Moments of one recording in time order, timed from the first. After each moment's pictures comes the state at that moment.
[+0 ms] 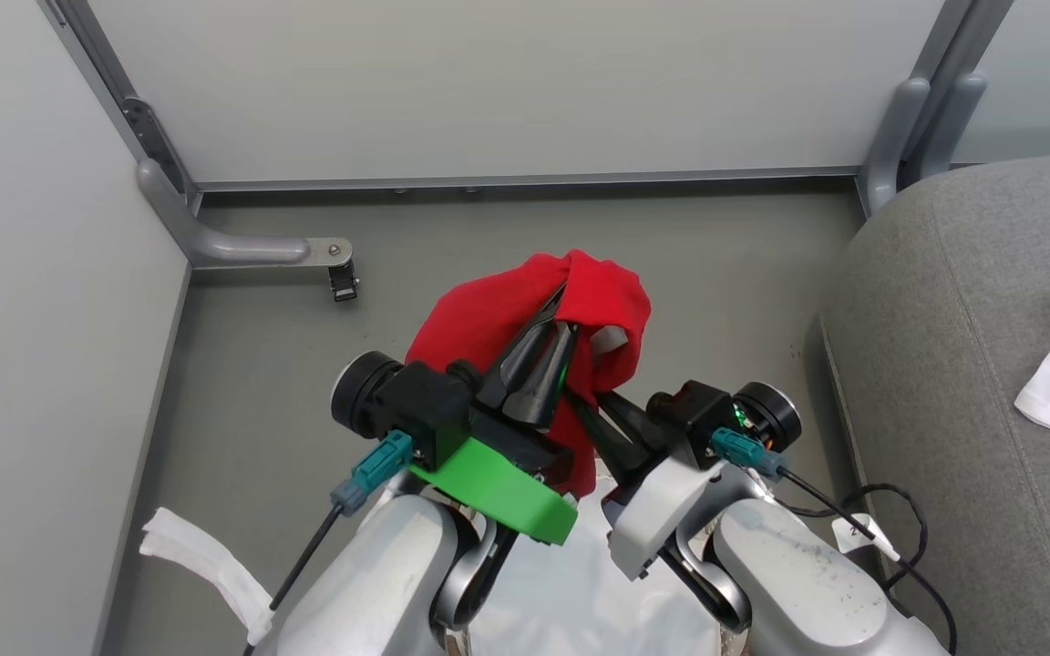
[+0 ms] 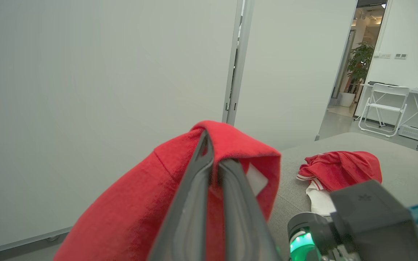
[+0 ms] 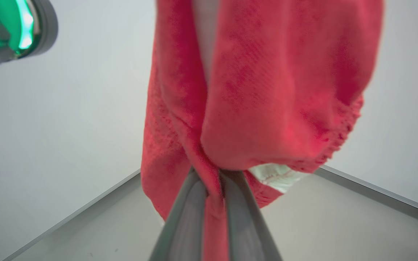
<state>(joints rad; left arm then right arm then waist) -0.42 0.05 -0.65 0.18 -0.43 -0.09 -0.26 -0.48 -0.05 0.63 0.48 0.32 0.13 -0.26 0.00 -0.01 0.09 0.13</state>
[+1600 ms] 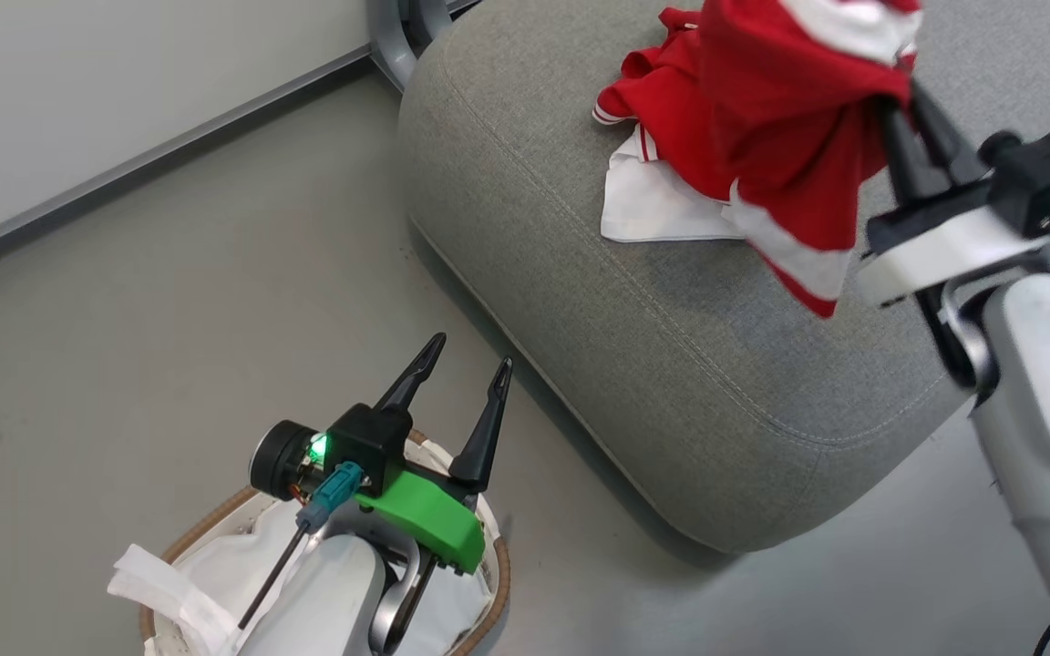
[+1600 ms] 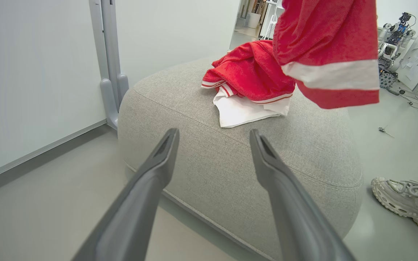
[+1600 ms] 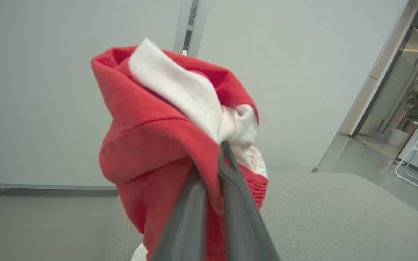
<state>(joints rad) -0.34 0.06 -0.49 0.40 -0.28 -0.13 -0.26 -0.64 -0.26 0.20 0.30 0.20 0.13 -0.26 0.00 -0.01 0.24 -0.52</state>
